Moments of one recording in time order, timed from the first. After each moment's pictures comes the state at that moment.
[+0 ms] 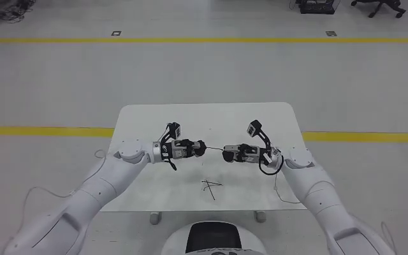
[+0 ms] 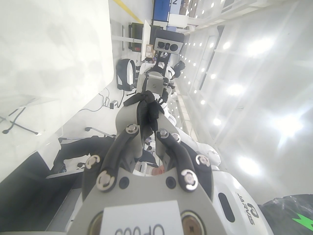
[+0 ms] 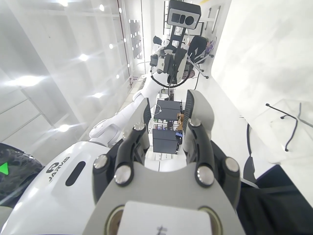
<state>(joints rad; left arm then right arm) 0.94 -1.05 -0.65 -1.05 -0.82 -0.21 -1.00 -1.15 -1.23 1.12 -1.00 0.51 -0.34 1.27</state>
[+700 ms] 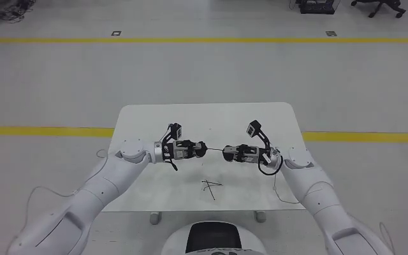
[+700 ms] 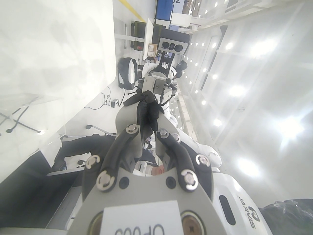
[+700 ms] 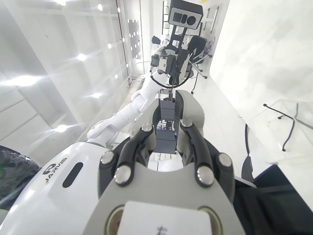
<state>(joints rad) 0.94 -1.08 -0.66 -1.03 -0.79 -0.19 -1.02 -1.16 -1.25 1.14 -0.99 0.48 -0.34 1.27</state>
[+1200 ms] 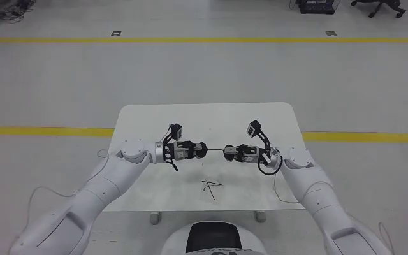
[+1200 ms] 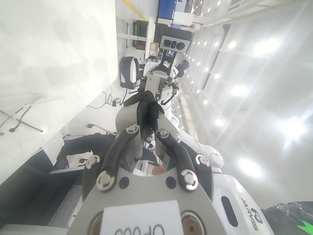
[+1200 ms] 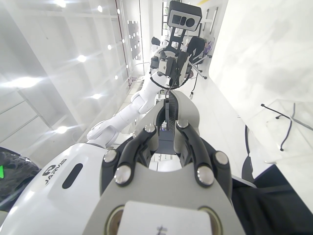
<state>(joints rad) 0.94 -1.09 -0.67 -1.02 -0.77 -0.19 -1.02 -1.15 -1.26 1.16 -0.98 0.47 -0.34 1.28</state>
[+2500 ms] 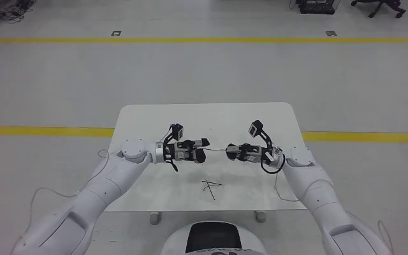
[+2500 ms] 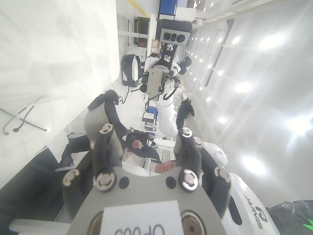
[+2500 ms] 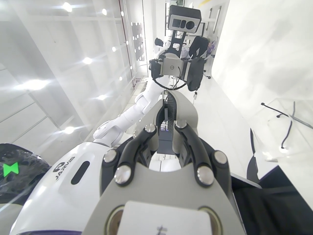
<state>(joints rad) 0.95 -1.11 -0.70 -1.01 -0.73 -0.20 -1.05 -1.13 -1.27 1.18 -0.90 0.51 -0.34 1.36</state>
